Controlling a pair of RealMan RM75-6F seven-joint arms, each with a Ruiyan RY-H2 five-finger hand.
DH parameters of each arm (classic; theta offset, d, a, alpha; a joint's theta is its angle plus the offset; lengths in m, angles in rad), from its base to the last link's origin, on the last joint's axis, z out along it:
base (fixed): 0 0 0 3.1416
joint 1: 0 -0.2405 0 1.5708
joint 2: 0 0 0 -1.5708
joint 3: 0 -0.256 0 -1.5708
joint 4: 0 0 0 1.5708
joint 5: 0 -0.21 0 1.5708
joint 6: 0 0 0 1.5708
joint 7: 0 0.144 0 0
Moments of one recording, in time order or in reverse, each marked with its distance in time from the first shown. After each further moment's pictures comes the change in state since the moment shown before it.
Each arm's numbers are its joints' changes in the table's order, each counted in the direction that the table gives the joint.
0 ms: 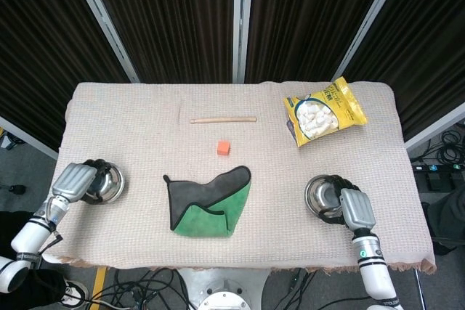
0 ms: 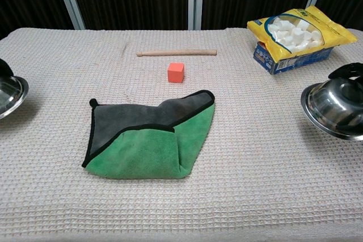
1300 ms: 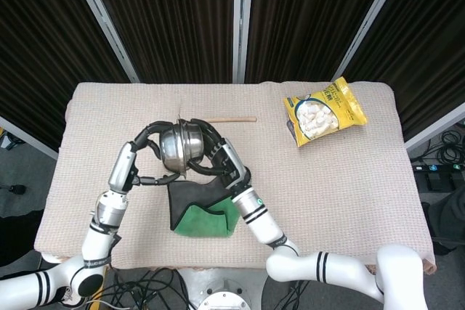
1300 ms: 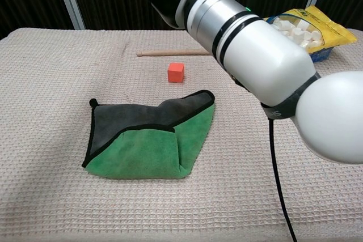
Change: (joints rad) left arm 0.012 -0.202 0.299 0.480 -0.023 0.464 -0.423; right arm -0.495 -0.517 -0.449 -0.256 0.170 -0.280 1.406
